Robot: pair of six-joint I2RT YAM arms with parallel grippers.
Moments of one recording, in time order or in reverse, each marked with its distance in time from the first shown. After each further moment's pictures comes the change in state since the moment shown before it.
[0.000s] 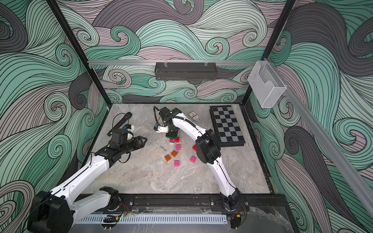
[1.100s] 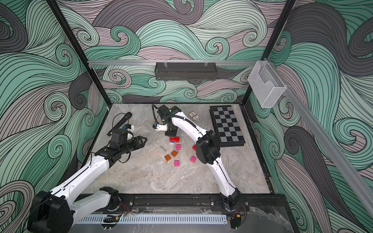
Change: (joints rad) left arm 0.000 0.000 -0.002 0.007 0.000 0.000; right arm 0.010 0.001 0.082 -0.055 0.034 0.015
